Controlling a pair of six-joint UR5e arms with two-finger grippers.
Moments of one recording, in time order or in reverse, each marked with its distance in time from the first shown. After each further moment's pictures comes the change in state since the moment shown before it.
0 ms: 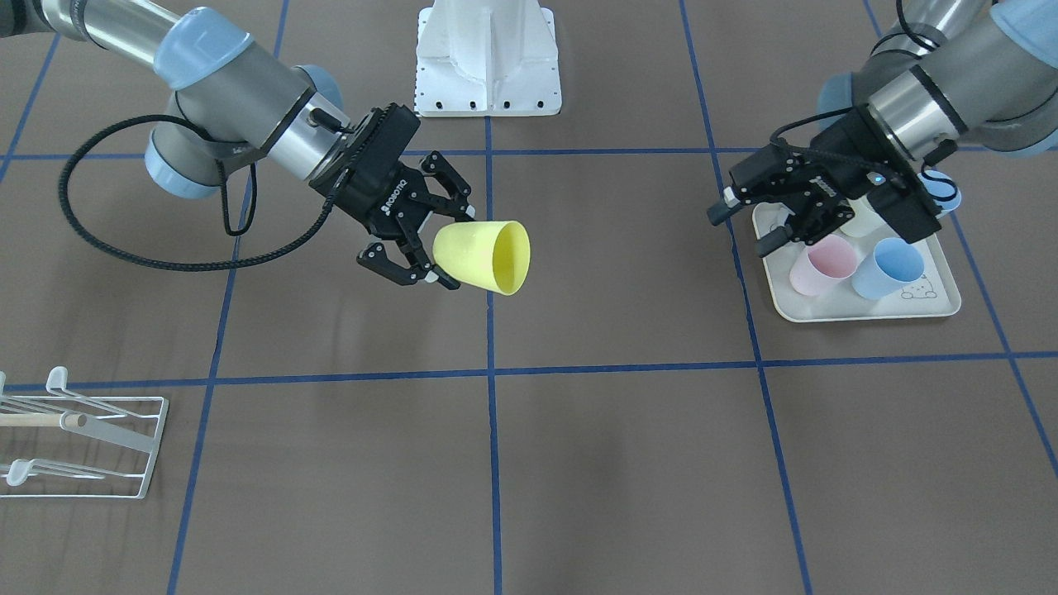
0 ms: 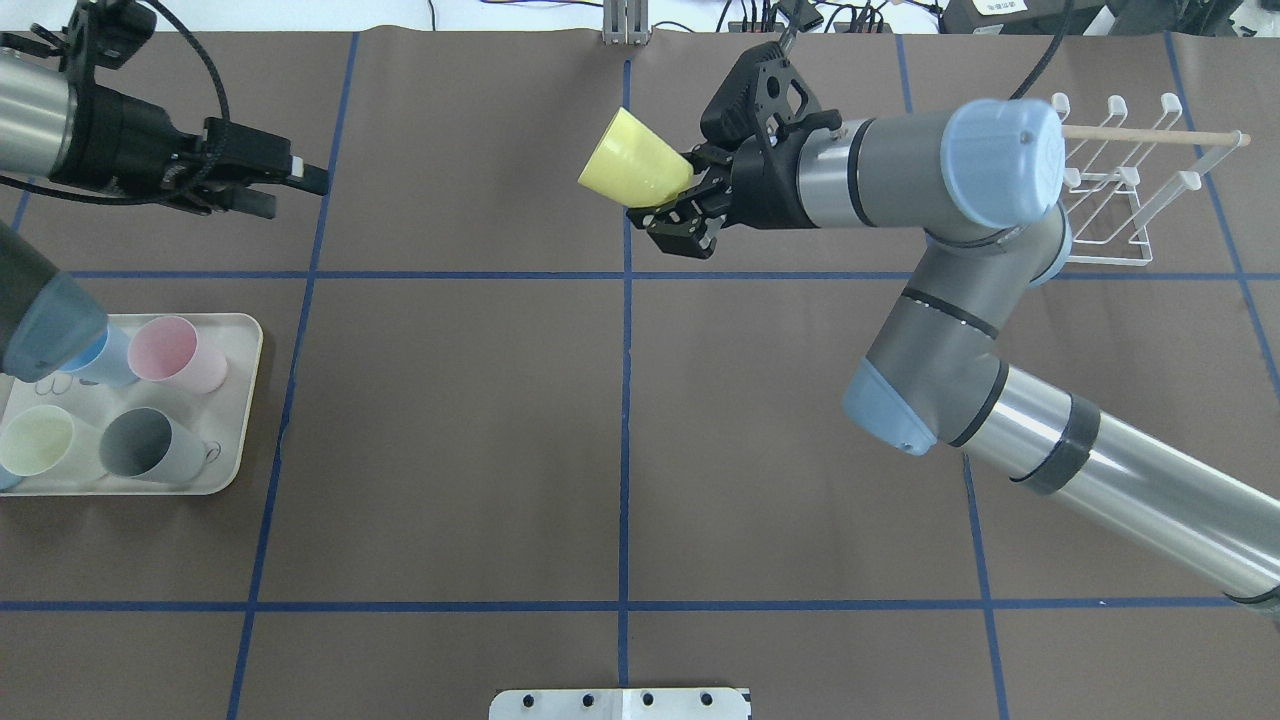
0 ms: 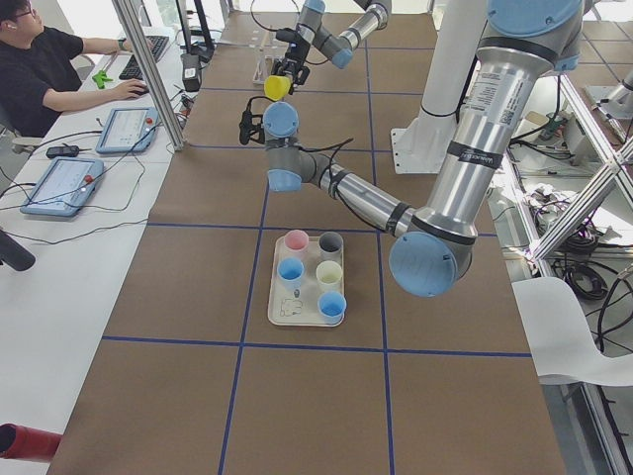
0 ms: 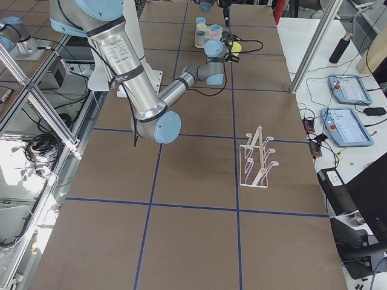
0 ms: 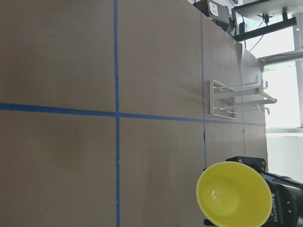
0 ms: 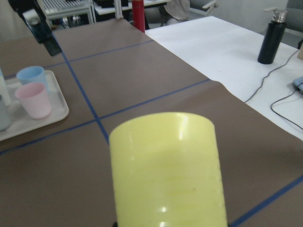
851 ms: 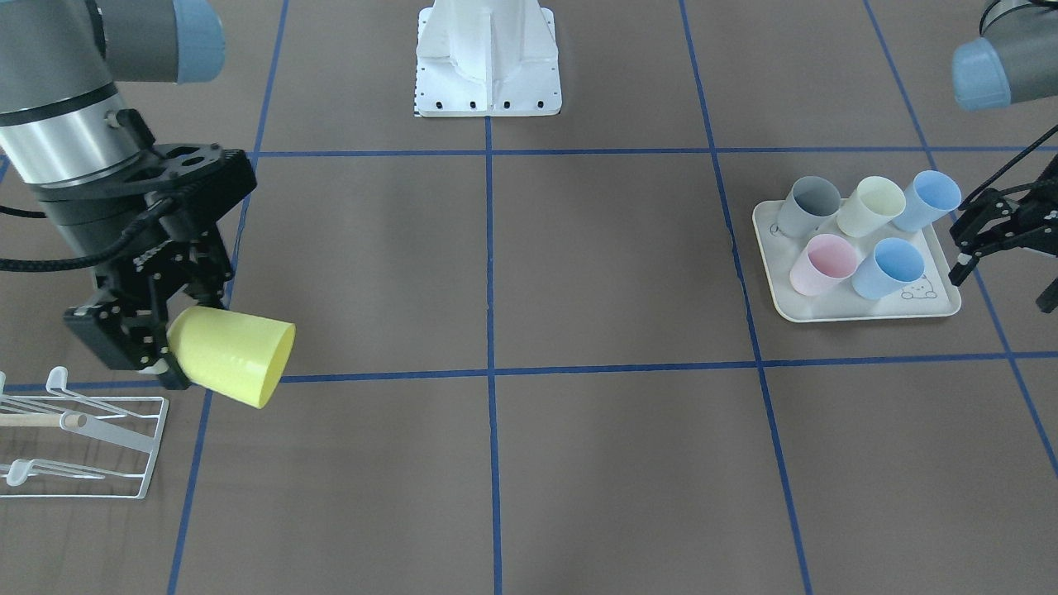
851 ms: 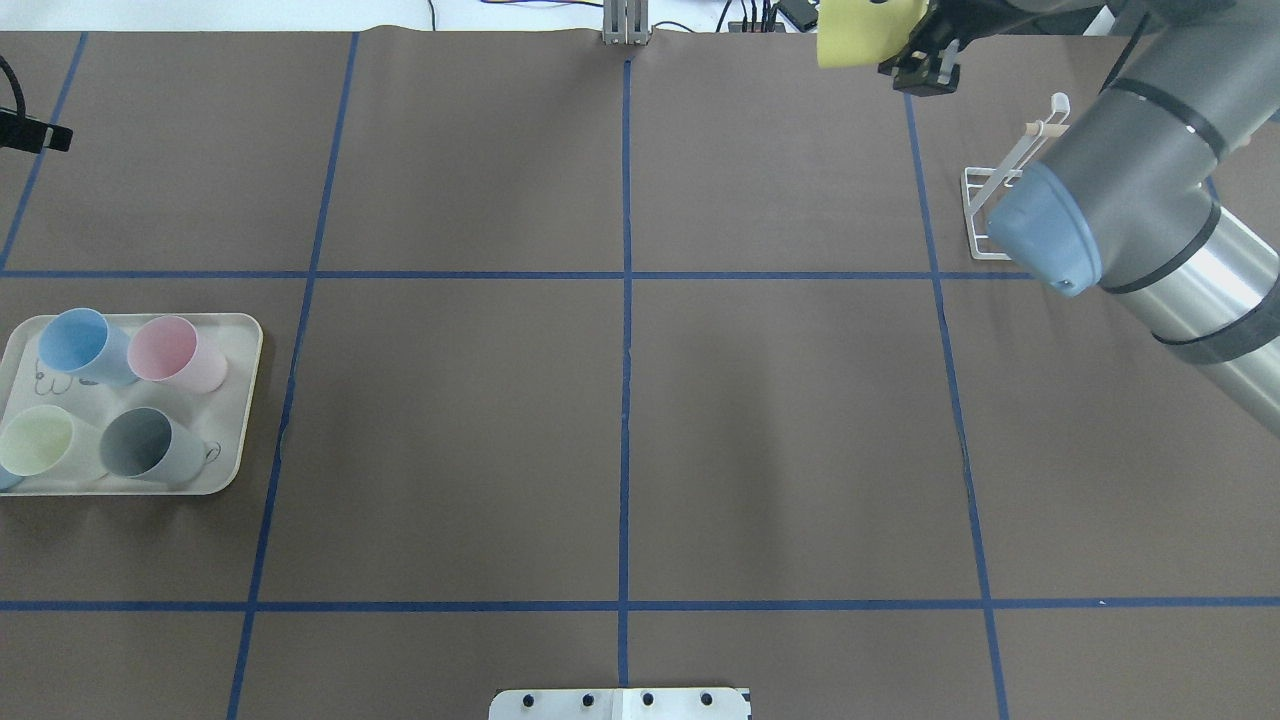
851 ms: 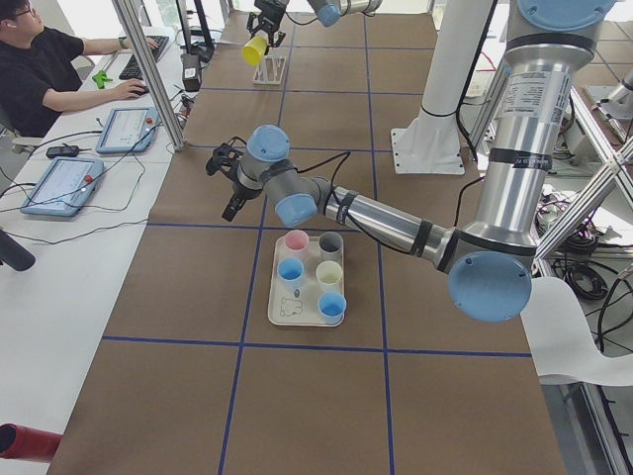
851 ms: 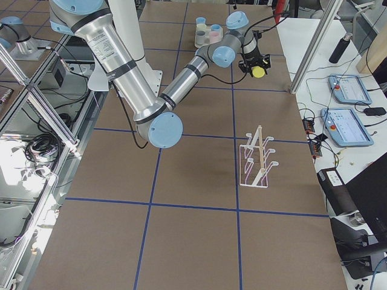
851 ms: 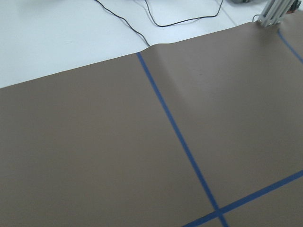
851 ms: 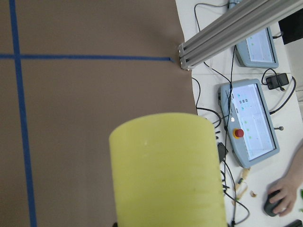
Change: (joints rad) left arm -0.220 0.159 -0.090 0.453 0.222 0.900; right arm 0.300 0.009 0.163 -0.788 -0.043 -0.922
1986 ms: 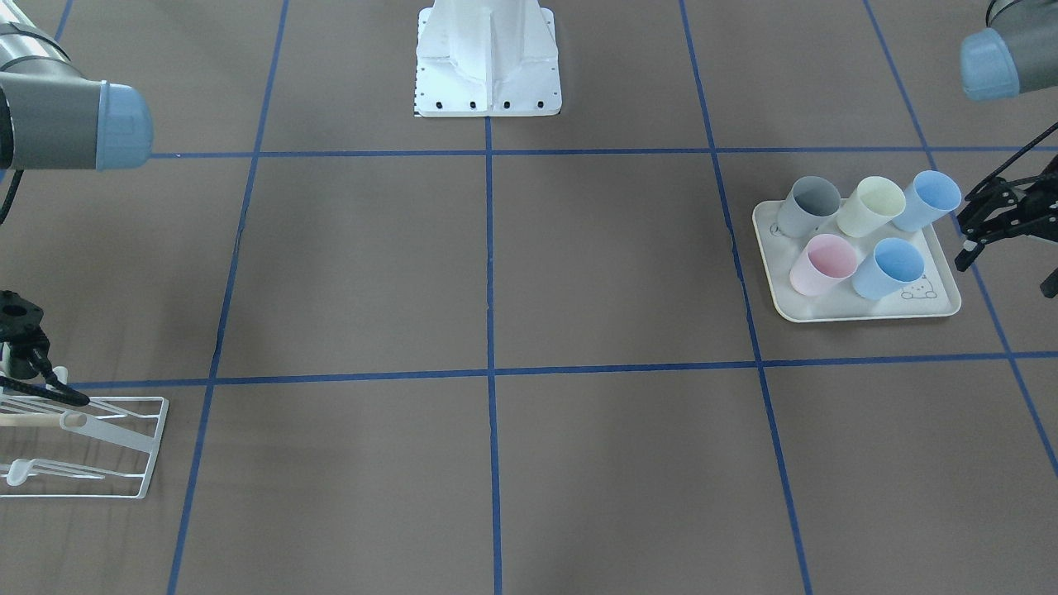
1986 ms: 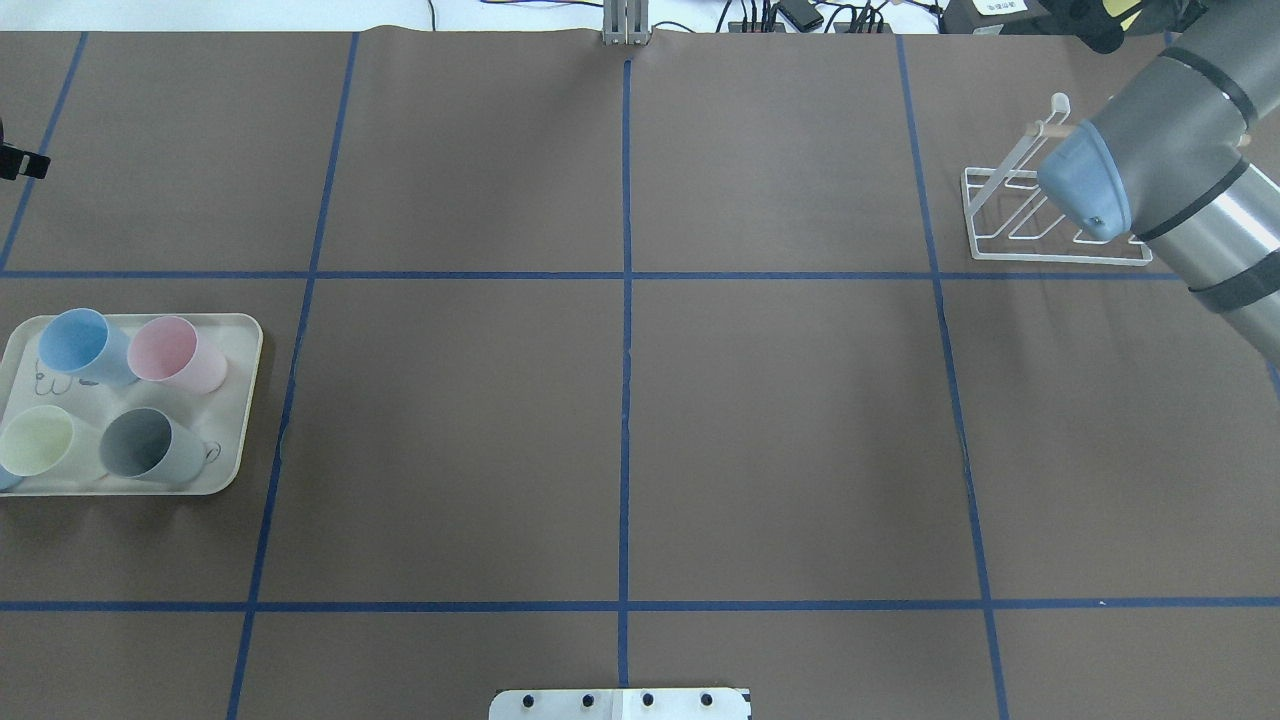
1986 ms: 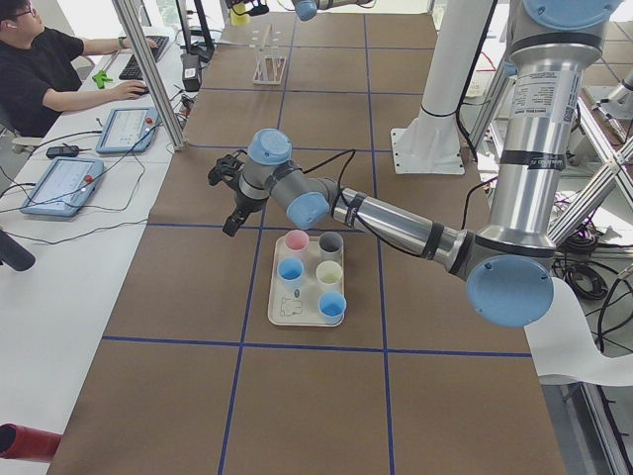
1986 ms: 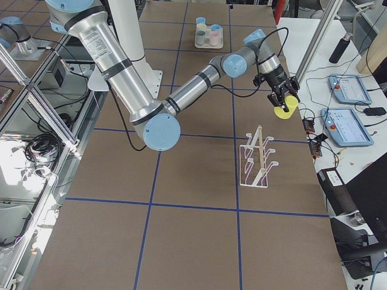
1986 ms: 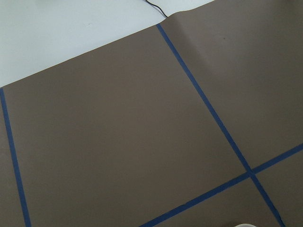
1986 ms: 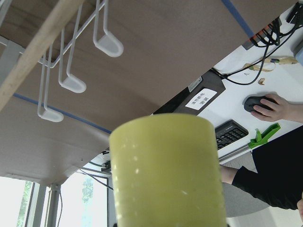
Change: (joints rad) left arm -0.003 0.029 -0.009 0.028 -0.040 0.021; right arm 0.064 -0.067 -0.217 -0.009 -0.507 -1.017
